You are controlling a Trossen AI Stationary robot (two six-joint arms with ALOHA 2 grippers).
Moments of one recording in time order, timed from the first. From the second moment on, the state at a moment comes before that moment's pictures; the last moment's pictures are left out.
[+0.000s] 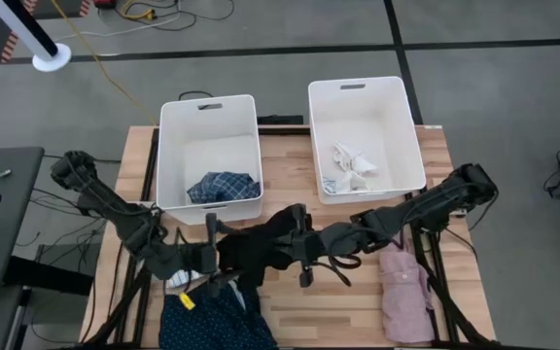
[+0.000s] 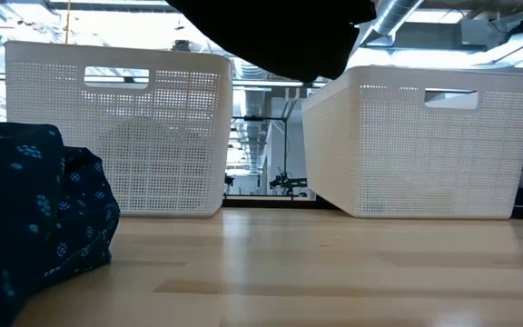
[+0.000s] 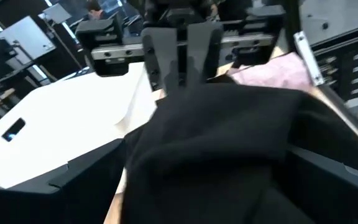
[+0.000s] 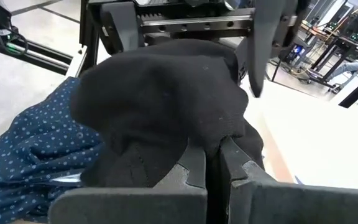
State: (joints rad) left arm -0.67 1.26 1.04 -0.04 -0.84 0.20; right arm 0.41 1.61 1.33 0.00 0.39 -0.23
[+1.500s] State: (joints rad) left arm -0.66 1.28 1.25 -0.32 -1.14 0.41; right arm 0.53 1.56 1.33 -0.17 0.51 -0.16
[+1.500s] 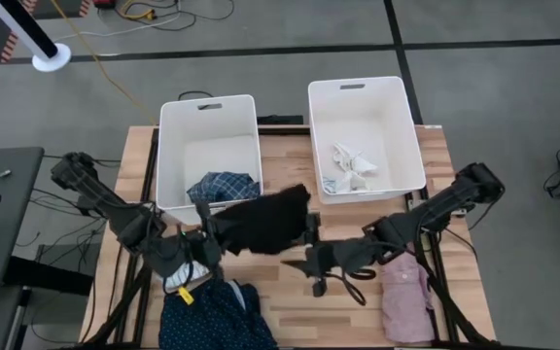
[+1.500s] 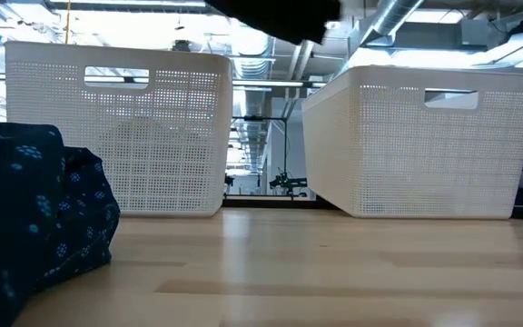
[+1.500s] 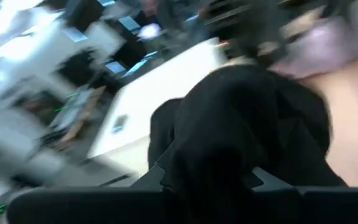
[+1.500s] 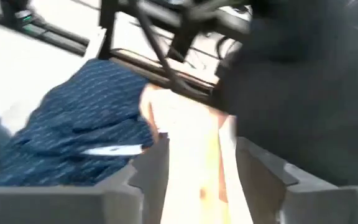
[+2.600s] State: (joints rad) left arm -0.13 1.26 1.30 -0.92 -1.19 0.03; right arm 0.74 1.56 1.31 -0.36 0.62 0.11
